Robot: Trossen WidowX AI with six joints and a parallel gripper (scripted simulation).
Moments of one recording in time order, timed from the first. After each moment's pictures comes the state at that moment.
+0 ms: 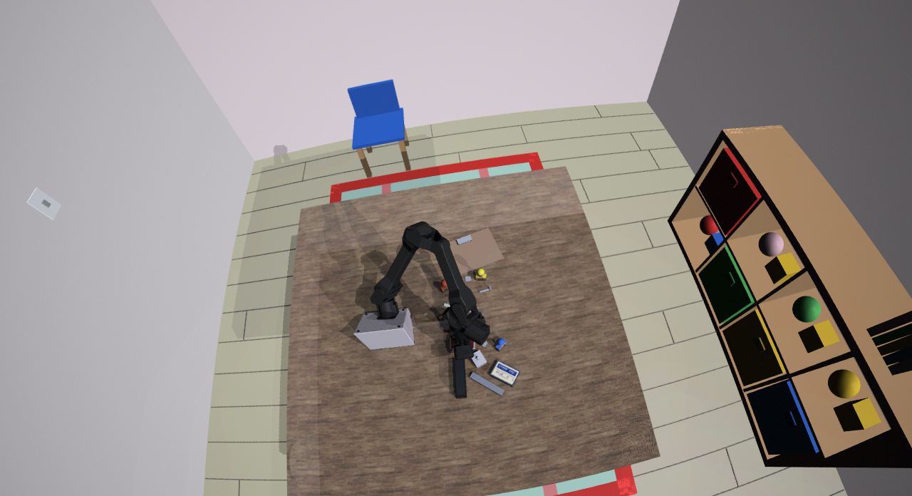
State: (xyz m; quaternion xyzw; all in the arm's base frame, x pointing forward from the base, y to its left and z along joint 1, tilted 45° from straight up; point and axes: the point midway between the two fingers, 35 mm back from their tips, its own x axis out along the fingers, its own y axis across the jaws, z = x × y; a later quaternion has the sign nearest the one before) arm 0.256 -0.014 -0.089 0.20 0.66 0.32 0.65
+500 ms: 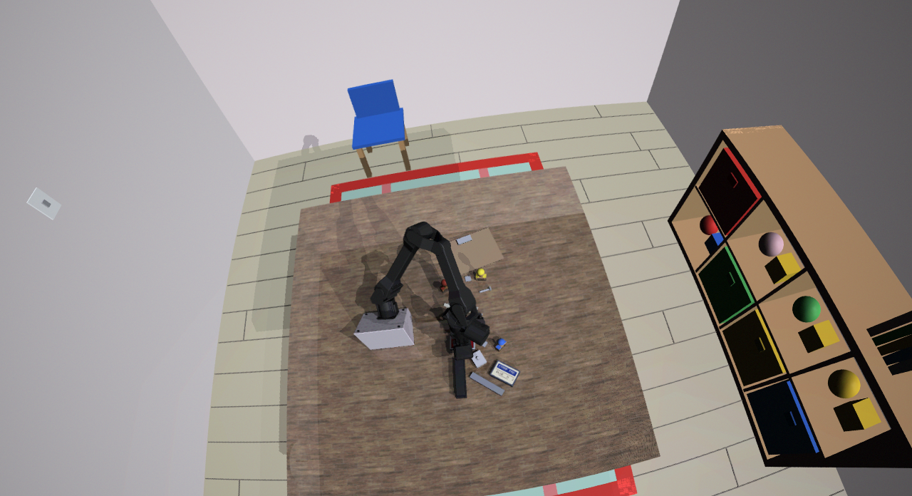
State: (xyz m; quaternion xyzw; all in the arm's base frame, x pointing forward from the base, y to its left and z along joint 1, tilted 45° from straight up) arm 0.254 -0.009 -0.093 0.20 0.66 0.32 0.64
